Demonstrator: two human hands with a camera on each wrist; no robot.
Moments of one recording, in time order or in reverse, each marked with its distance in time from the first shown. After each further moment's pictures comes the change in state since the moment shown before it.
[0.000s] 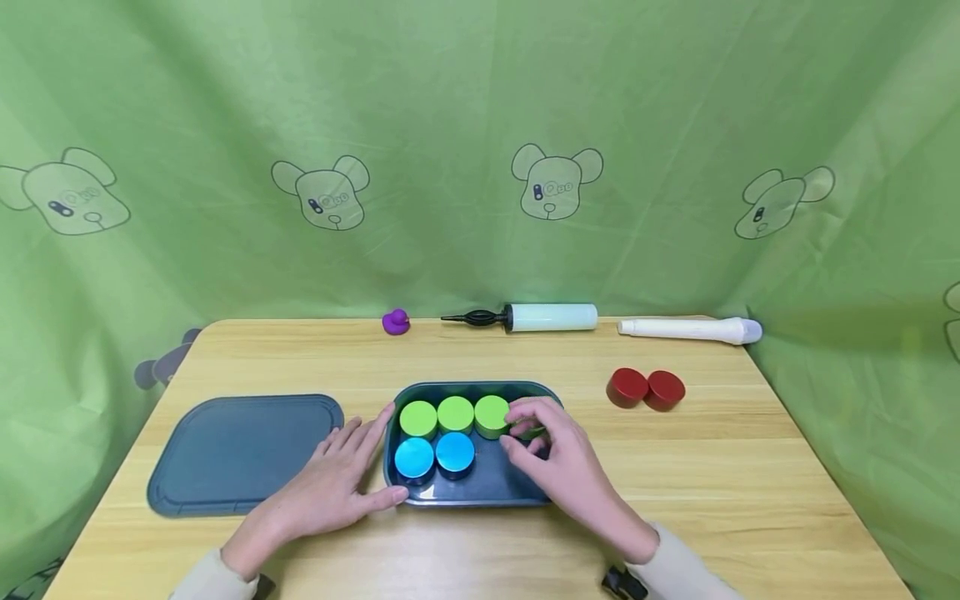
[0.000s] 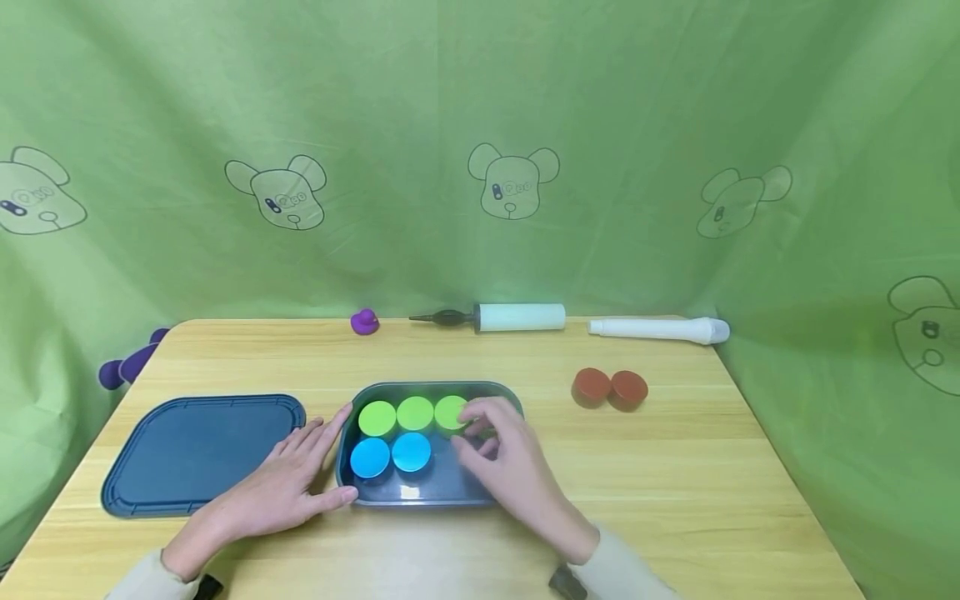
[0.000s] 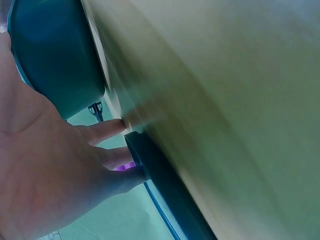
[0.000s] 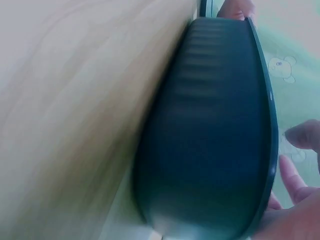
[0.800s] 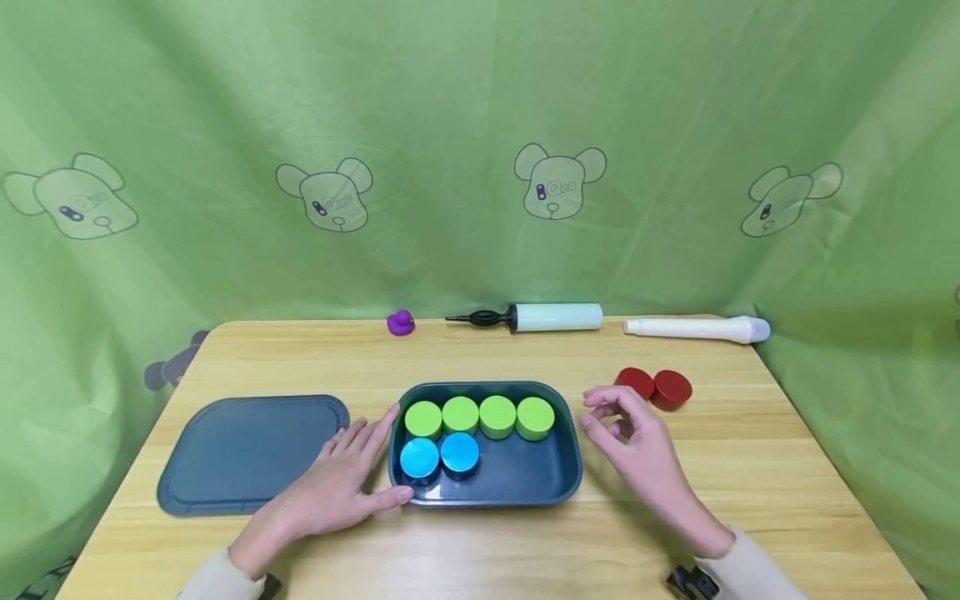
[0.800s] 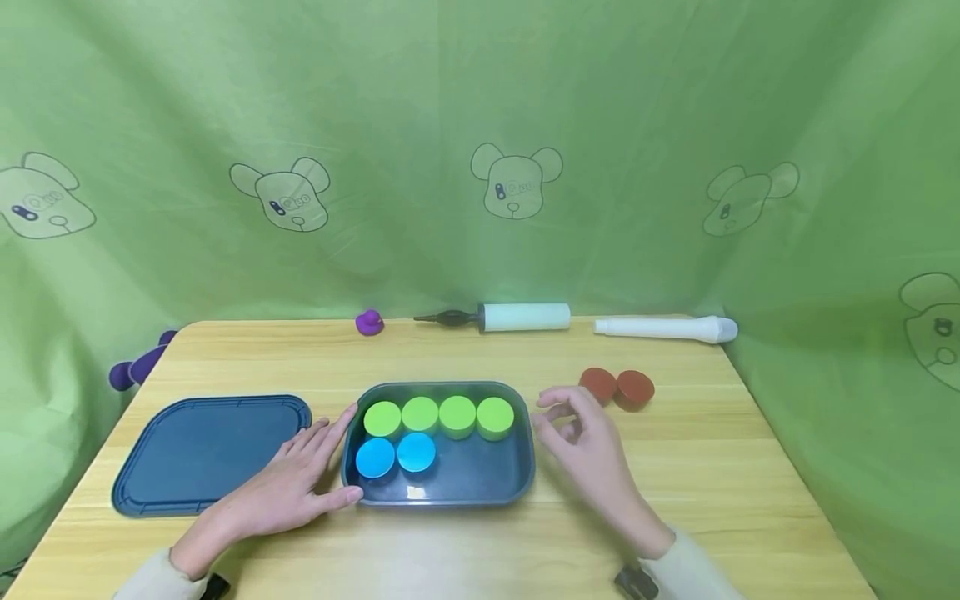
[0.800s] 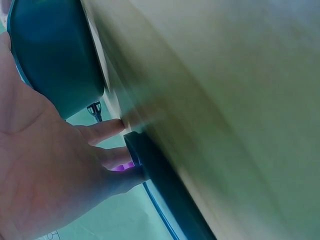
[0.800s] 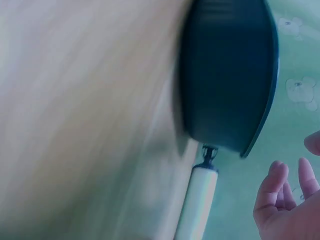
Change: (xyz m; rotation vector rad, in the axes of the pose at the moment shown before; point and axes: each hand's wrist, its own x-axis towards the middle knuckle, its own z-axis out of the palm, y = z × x) left_hand 0.002 -0.003 0.003 0.007 -0.003 -0.004; right_hand -0.012 0.032 -0.066 -0.003 0.188 0.029
